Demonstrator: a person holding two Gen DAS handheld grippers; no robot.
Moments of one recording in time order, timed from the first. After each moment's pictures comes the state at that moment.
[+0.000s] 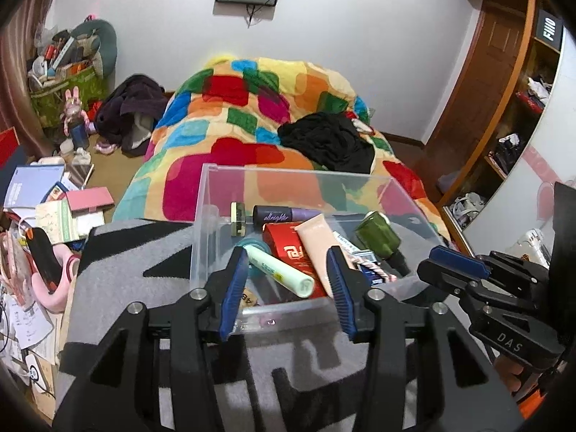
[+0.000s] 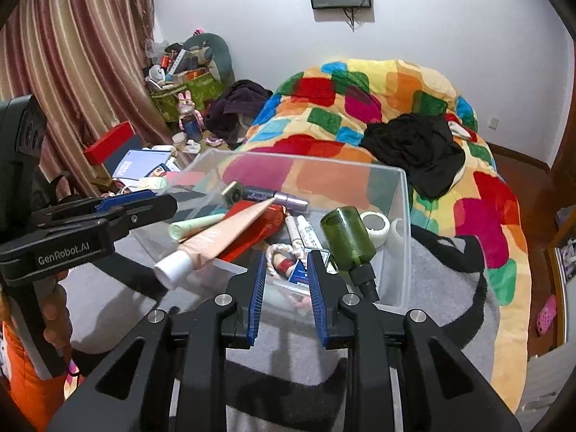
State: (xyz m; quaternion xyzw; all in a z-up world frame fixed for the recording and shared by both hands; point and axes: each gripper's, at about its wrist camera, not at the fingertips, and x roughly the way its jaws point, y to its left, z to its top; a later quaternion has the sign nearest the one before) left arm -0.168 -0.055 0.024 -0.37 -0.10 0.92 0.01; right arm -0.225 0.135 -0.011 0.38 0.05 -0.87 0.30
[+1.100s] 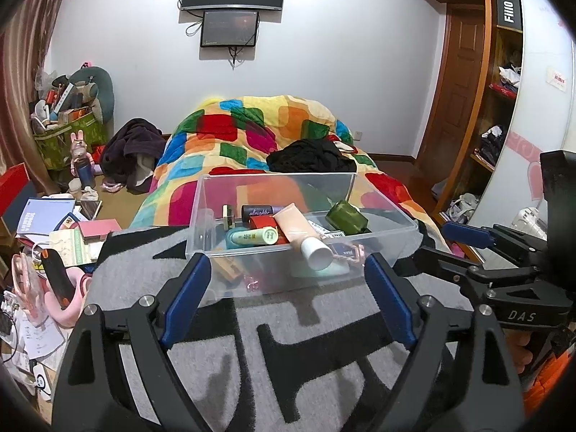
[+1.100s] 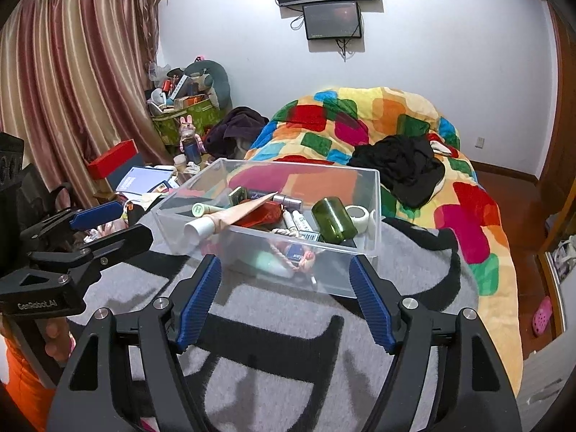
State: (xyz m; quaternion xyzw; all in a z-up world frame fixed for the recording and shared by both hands) left arm -0.092 -0.020 0.025 -0.30 -0.05 0.95 0.01; right arm -0.164 0.167 -0.008 0.32 0.04 -0.90 0.29
